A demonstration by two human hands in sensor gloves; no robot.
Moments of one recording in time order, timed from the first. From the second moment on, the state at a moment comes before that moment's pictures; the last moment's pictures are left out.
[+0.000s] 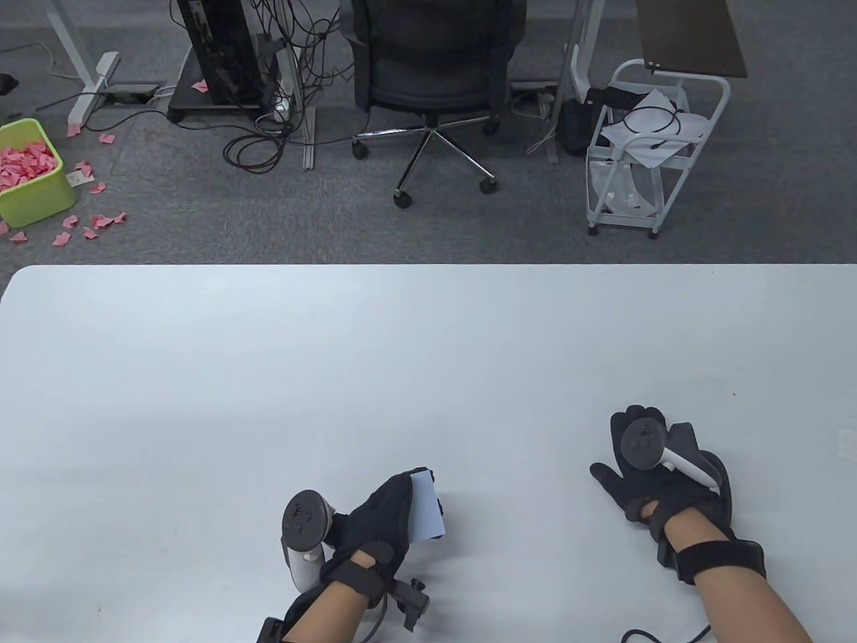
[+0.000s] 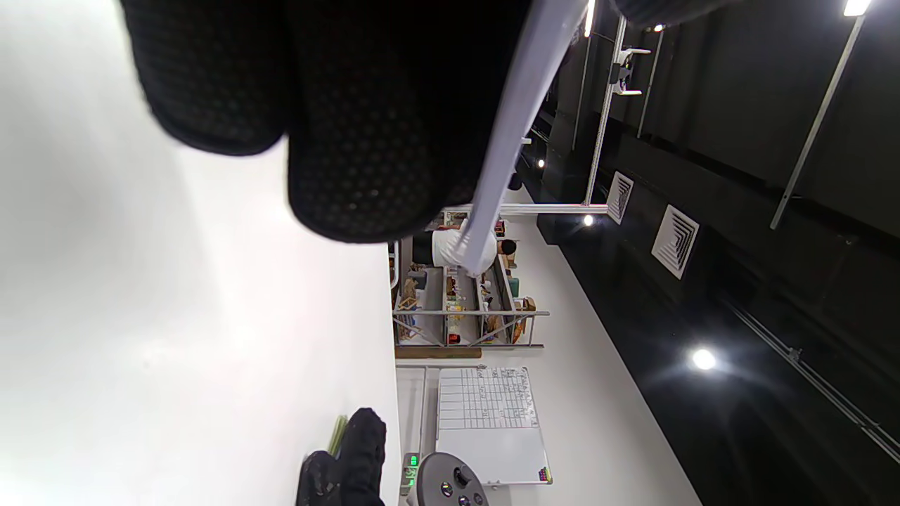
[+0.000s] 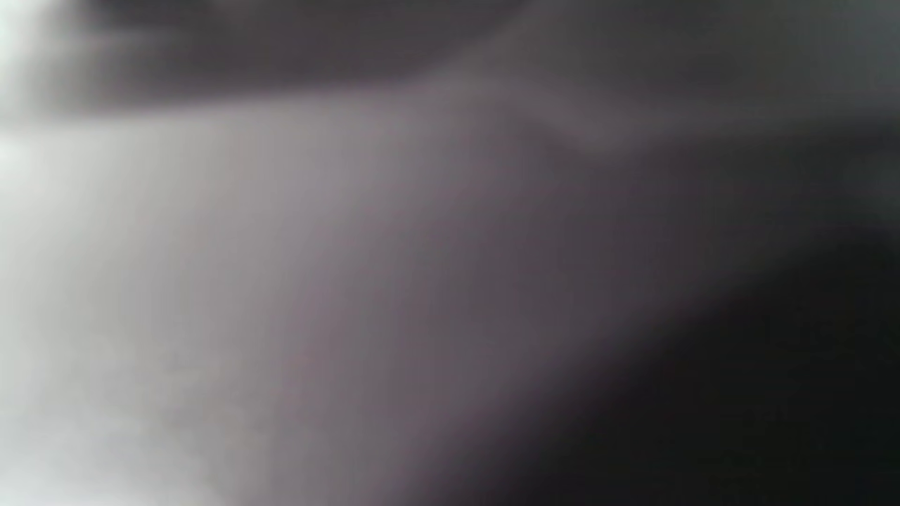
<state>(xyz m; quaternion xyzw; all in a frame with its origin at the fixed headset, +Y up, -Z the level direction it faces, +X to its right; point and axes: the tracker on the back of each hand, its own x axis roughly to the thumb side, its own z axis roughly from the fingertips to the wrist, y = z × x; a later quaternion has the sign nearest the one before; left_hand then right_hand) -0.135 -0.773 -0.248 -0.05 -0.11 0.71 0.70 0.295 -0.786 -0.339 0.01 0.25 0.97 0.07</state>
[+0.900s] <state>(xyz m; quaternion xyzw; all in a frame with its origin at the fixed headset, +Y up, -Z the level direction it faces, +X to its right) -0.125 -0.766 -0.239 -0.04 -0.13 0.65 0.75 0.261 -0.706 -0.274 0.11 -0.07 0.97 0.21</state>
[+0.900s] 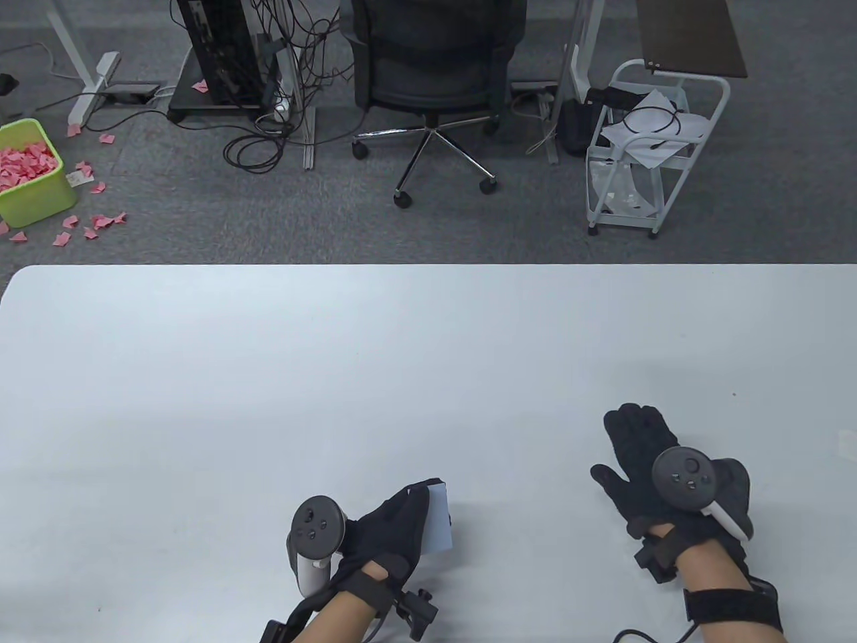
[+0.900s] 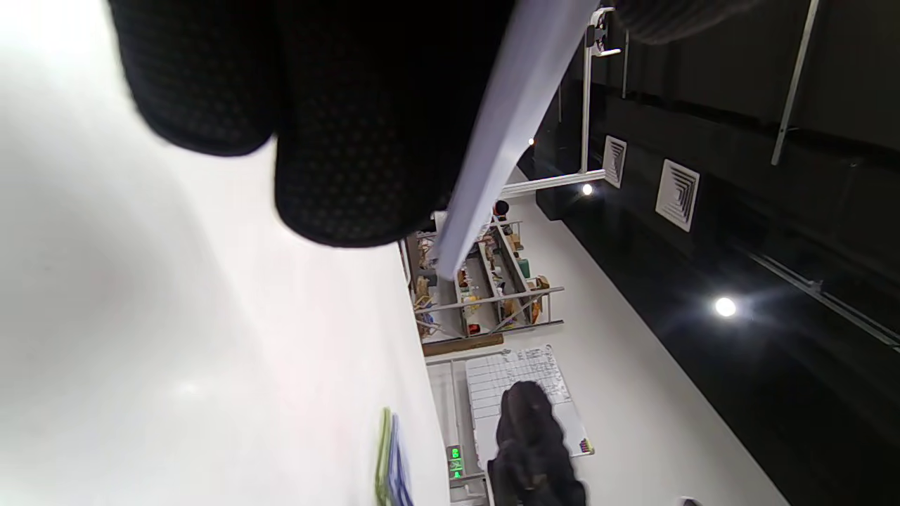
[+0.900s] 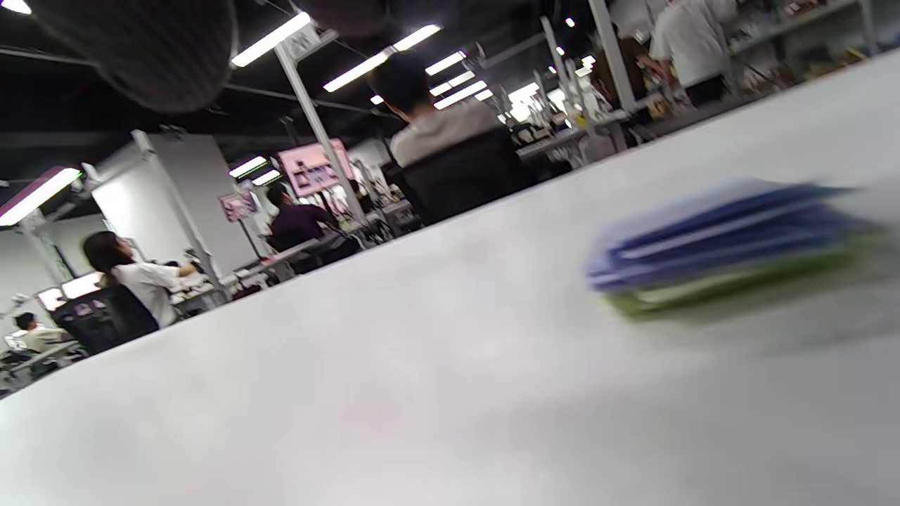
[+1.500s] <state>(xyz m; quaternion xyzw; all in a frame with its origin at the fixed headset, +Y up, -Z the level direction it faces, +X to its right) -0.129 -0.765 -0.246 -0.02 -0.08 0.53 0.85 0.205 -0.735 -0.245 0.25 -0.04 0.95 0.21</state>
